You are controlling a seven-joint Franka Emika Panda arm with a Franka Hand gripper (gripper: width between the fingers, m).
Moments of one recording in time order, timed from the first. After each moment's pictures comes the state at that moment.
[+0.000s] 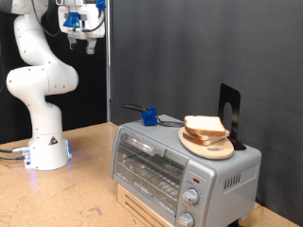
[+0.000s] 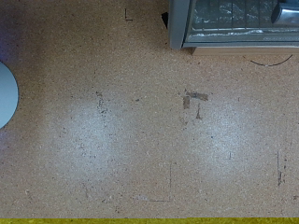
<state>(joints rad) -0.04 -0.77 0.03 -2.35 0.03 1.58 2.32</state>
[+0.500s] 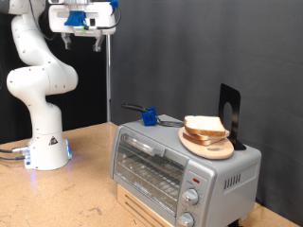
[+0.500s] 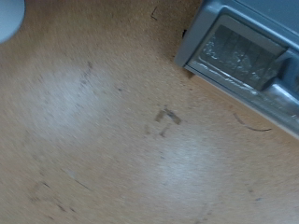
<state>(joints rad) 0.03 -0.77 -0.04 -2.35 0.01 1.64 1.76</state>
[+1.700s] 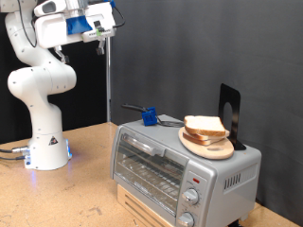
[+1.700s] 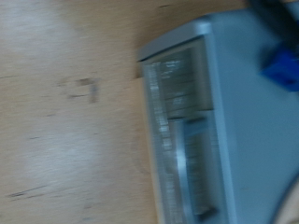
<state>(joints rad) 0.18 -0.69 -0.27 -2.33 0.10 1.76 0.91</state>
